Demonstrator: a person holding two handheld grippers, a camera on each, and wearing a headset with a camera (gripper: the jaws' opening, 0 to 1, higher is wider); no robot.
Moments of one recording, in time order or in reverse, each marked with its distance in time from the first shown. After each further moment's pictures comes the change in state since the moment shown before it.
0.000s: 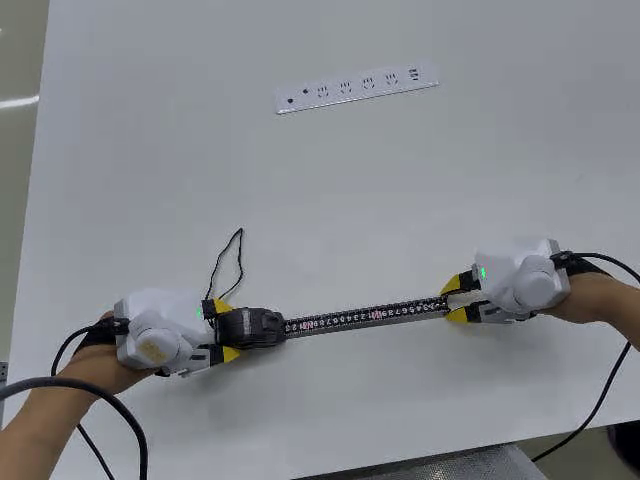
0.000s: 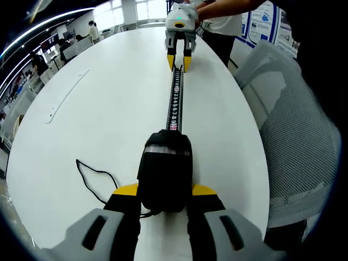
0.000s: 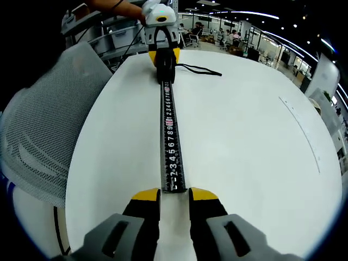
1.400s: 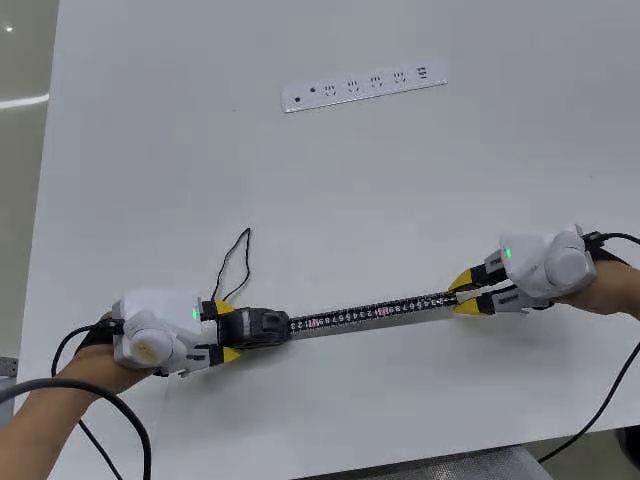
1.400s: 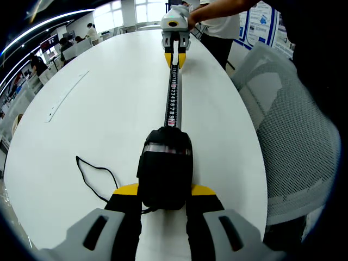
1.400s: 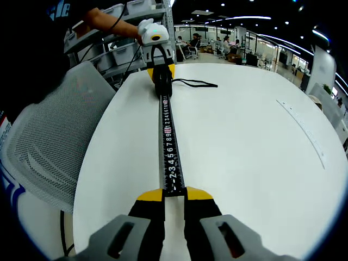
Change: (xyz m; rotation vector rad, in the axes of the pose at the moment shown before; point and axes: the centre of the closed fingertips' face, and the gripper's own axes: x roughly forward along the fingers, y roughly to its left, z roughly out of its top) left arm -0.005 0.000 -0.006 -0.007 -0.024 -0.023; right arm -0.015 -0.003 0.020 0.059 -0.119 0.057
